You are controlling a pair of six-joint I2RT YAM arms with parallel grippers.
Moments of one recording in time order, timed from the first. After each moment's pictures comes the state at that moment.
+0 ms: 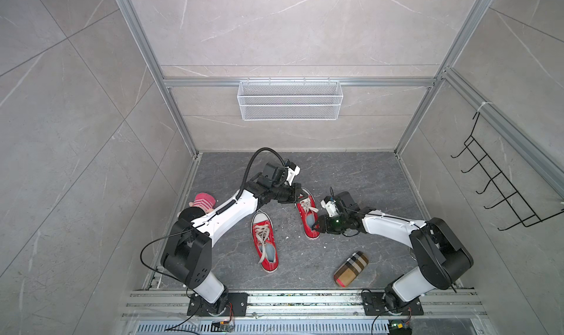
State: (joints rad) left arm -0.61 1.60 1.25 -0.37 0.58 -0.53; right arm 0.53 1.58 0.78 -0.22 -0.45 0.51
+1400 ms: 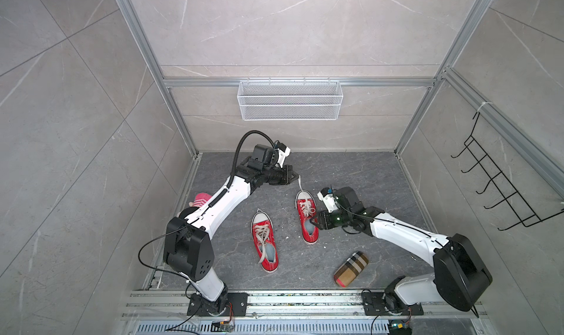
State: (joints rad) left arm -0.49 1.64 1.46 -0.49 0.55 -0.42; right arm 0.55 1.44 0.87 -0.26 -0.38 0.30
